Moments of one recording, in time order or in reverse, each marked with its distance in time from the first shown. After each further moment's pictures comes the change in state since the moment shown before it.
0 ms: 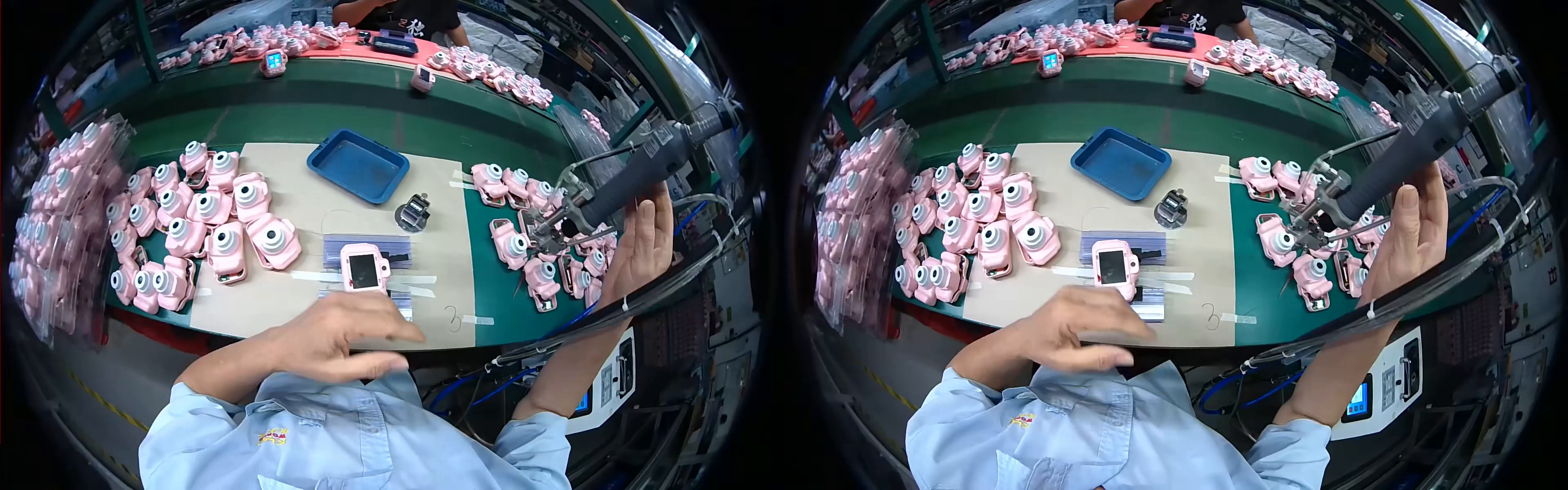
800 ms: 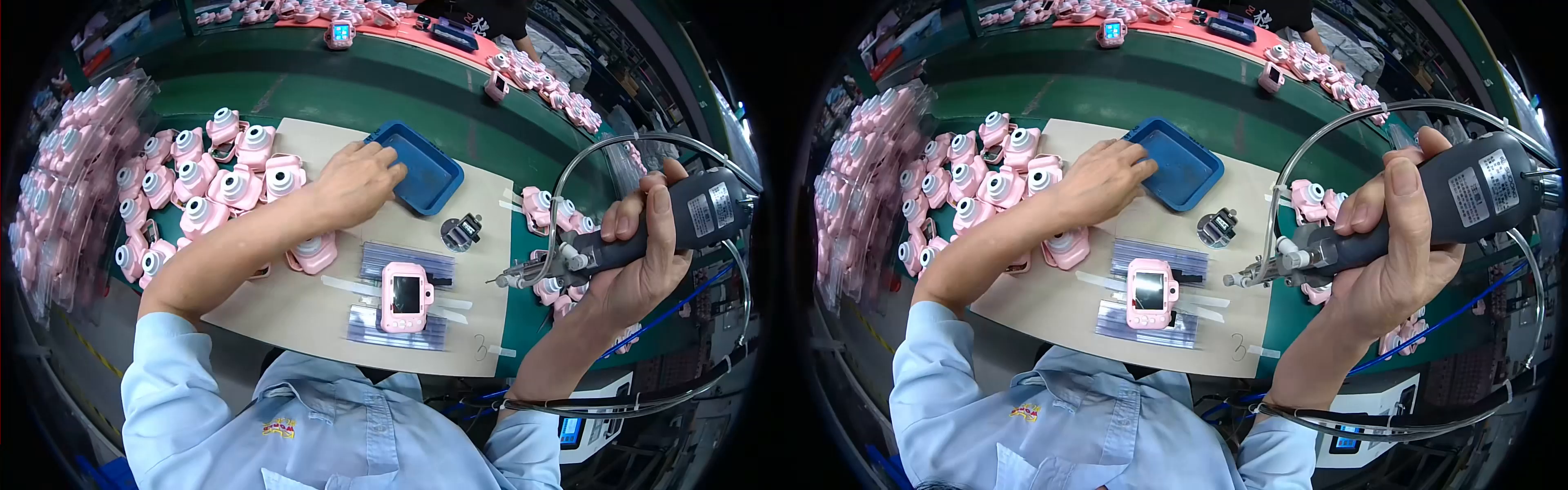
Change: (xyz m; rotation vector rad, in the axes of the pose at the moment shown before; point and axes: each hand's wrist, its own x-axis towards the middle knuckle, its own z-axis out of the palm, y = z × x) left_hand 0.041 -0.100 -0.120 1.279 0.073 -0.291; right_hand -0.006 -0.010 0.136 0.395 -0.094 0.079
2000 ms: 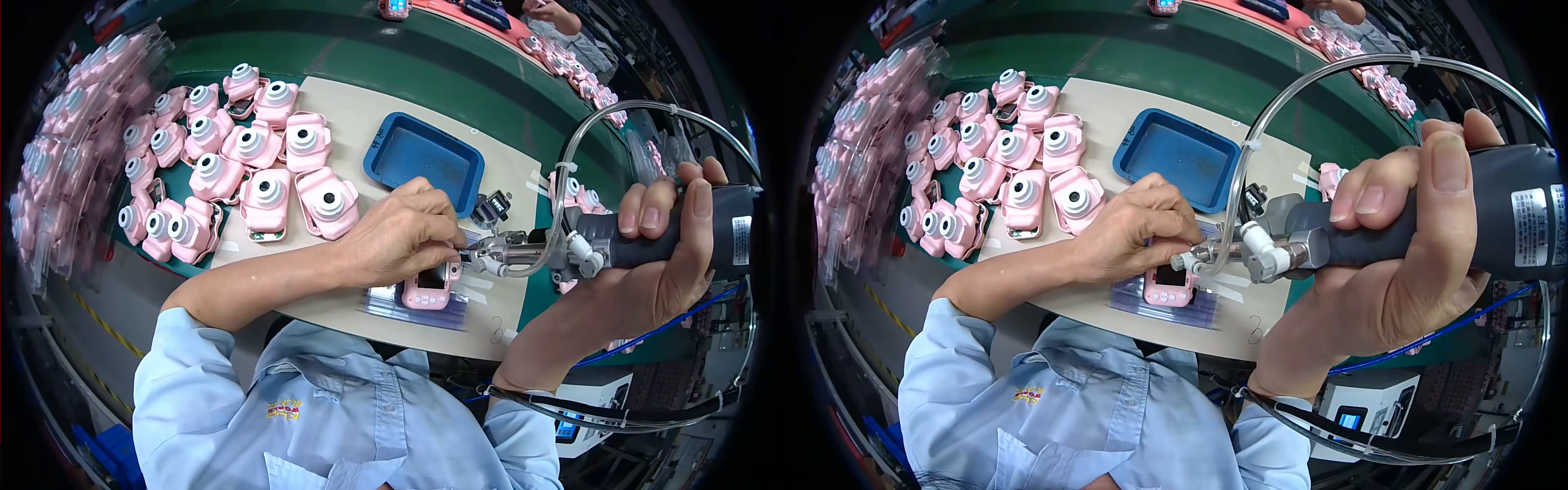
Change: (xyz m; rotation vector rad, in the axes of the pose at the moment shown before) left_hand -0.050 0.068 -0.001 -0.875 0.146 0.013; right_hand -0.023 -0.005 0.036 0.173 -0.078 0.080
